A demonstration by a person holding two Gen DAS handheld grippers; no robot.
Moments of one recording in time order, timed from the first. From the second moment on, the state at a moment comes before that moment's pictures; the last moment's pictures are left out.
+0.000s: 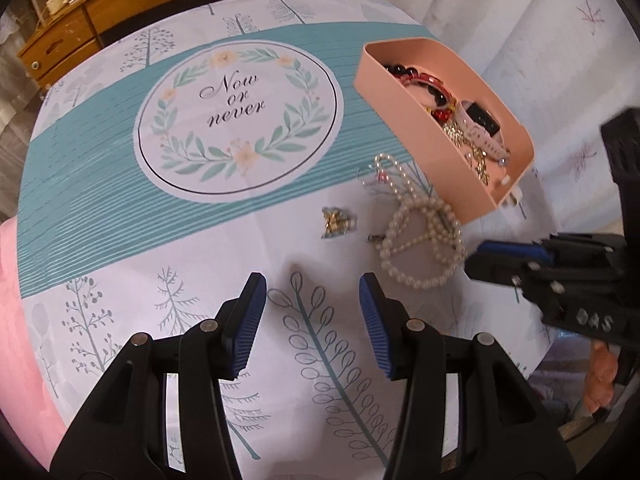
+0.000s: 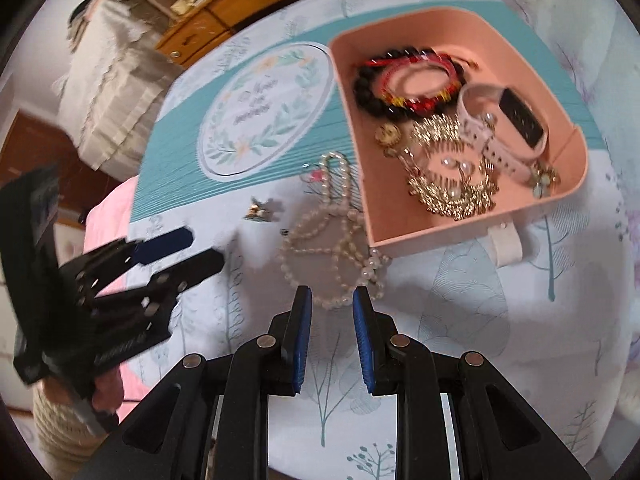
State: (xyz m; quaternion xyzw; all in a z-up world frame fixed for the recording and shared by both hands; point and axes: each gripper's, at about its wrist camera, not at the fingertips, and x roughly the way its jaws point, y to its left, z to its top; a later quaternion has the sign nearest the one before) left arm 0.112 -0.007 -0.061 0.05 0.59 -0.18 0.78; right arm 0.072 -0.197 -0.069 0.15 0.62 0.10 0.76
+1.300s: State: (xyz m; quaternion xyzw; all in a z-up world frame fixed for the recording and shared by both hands) left arm 0.170 -0.011 -0.092 -0.02 0.62 -0.19 0.76; right arm 0.063 -0.187 -0.048 0.09 0.57 0.09 0.81
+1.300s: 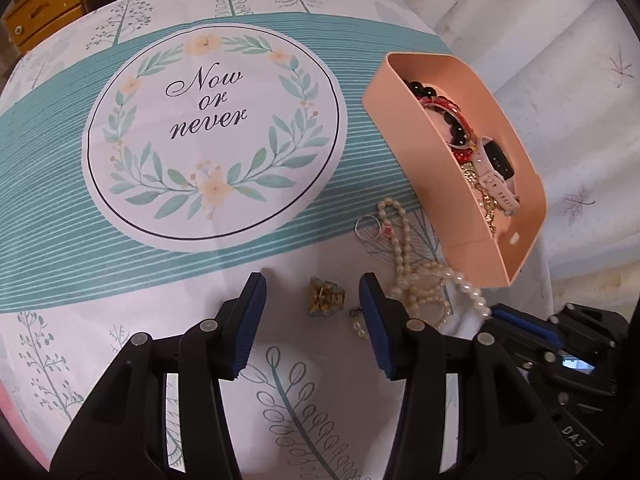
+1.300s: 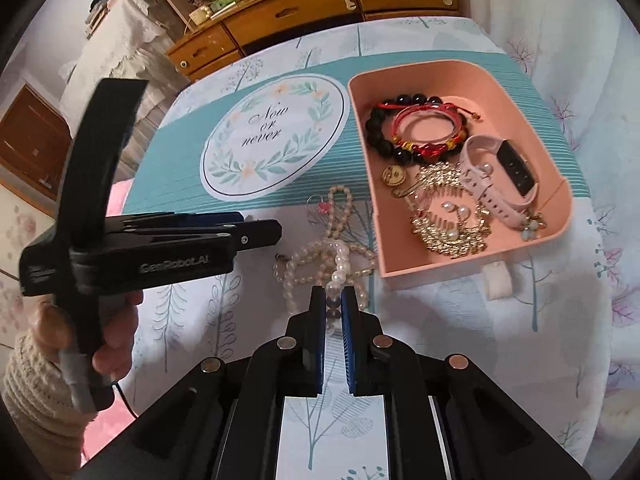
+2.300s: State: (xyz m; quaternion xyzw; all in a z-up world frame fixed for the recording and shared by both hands) left arm 0.157 -0.077 0.009 0.04 0.53 -0.18 0.83; right arm 0.044 -0.262 0.054 0.15 0.43 0.13 0.88
